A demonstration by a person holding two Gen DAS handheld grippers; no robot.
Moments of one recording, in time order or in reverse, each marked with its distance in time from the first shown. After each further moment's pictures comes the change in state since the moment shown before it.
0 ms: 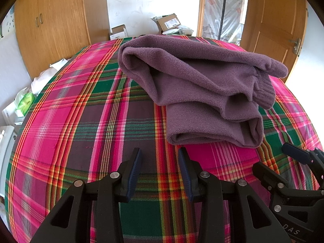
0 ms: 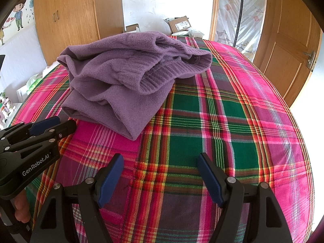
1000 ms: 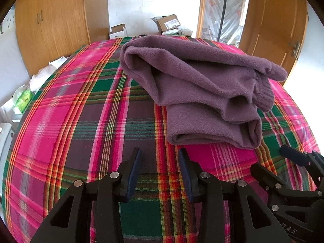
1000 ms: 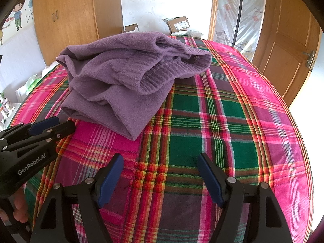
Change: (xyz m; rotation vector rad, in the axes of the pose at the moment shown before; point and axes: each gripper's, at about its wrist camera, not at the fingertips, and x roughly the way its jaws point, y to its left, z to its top) left arm -0.002 0.006 0.000 -0.019 -0.002 -0.047; right arm -0.004 0.003 -0.003 0.003 0.001 -0.008
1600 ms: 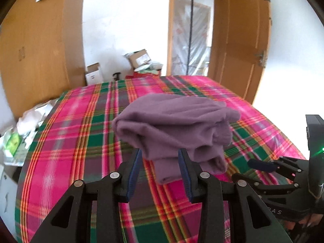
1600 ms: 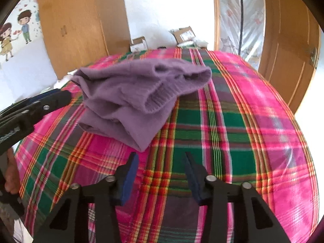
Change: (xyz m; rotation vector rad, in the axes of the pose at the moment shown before) left arm -0.053 0.004 0.034 0.177 -0.240 -0.162; right arm -0.025 -0.012 0.008 0.024 -0.103 0.103
